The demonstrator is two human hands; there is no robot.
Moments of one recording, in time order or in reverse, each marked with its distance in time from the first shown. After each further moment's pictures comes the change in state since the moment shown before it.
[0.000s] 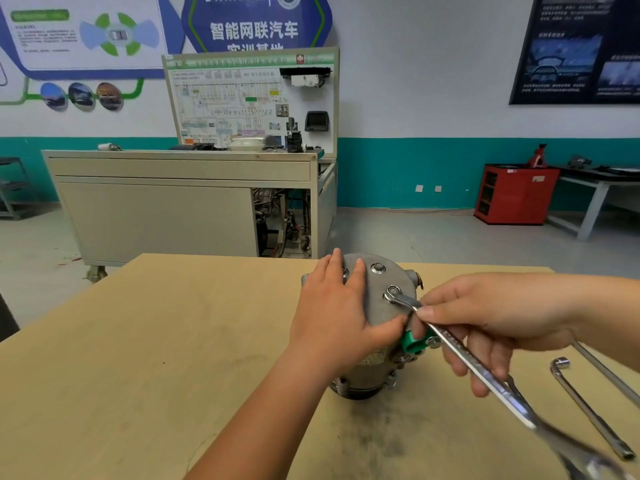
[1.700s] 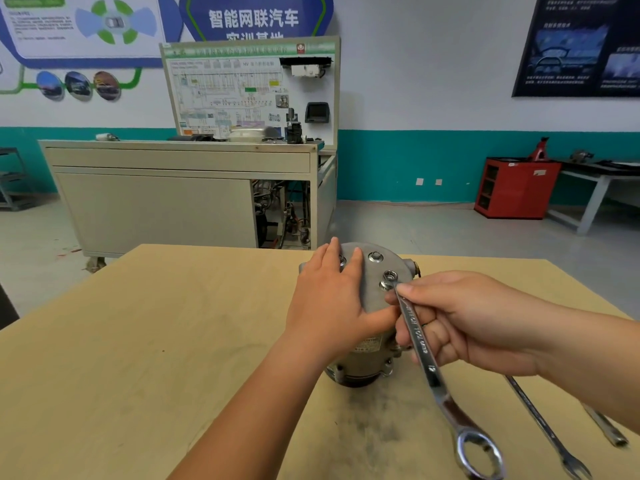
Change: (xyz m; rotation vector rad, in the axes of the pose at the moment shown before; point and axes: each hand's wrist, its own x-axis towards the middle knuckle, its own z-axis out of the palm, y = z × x) left_hand -0.002 -0.001 -0.004 -0.035 -0.021 -0.002; right_hand 0.008 0.000 0.047 0.540 0.174 -0.235
